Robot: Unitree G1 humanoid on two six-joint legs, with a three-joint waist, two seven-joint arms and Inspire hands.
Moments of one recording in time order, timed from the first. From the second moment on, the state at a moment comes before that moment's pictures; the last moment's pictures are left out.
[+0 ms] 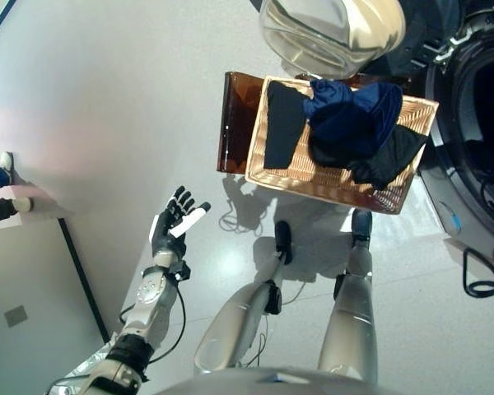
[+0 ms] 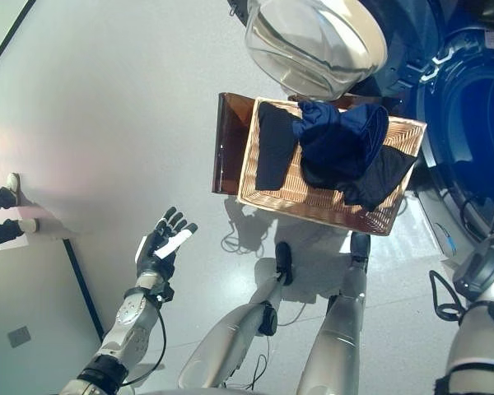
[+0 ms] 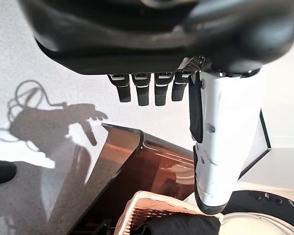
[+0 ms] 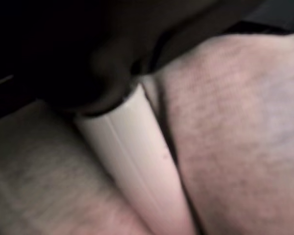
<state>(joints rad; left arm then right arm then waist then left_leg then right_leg) -0.07 0.25 -0.28 0.45 -0.68 -0.32 0.13 -1.11 -0.95 -0.44 1.40 1.27 -0.35 -0.53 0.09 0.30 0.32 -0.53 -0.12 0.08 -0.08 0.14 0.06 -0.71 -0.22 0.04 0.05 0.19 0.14</state>
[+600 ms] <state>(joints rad) -0.07 0.25 -0.28 0.46 -0.68 -0.32 0.13 -1.10 -0.91 -0.41 1.40 1.22 -0.34 -0.51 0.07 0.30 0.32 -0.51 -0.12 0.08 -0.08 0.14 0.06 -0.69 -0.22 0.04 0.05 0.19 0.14</state>
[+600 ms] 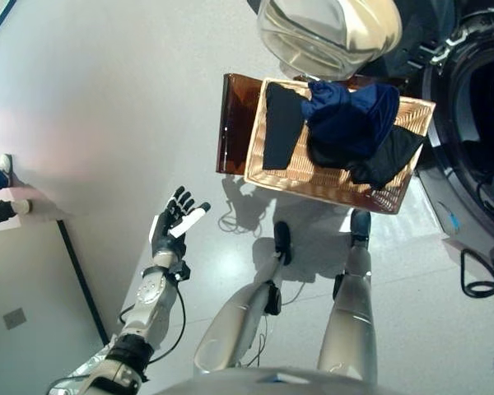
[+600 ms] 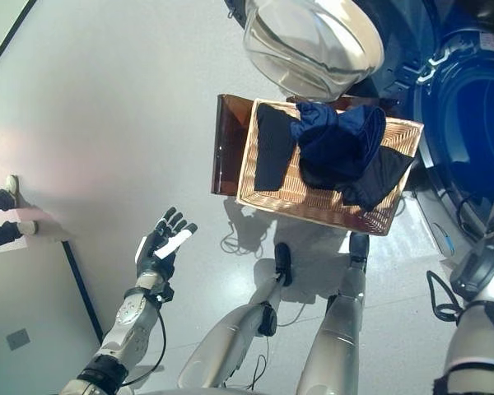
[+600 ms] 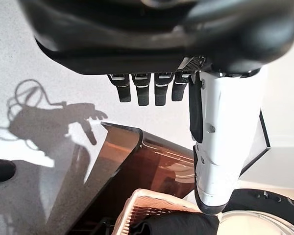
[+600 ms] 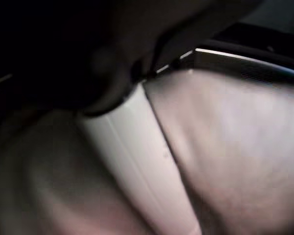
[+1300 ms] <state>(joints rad) -0.06 0.22 -0.14 0.57 -0.64 -0.33 0.16 -0.56 -0.54 -0.08 1.09 0.40 -0.21 -0.45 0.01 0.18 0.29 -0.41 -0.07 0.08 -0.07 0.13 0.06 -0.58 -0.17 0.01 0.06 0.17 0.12</state>
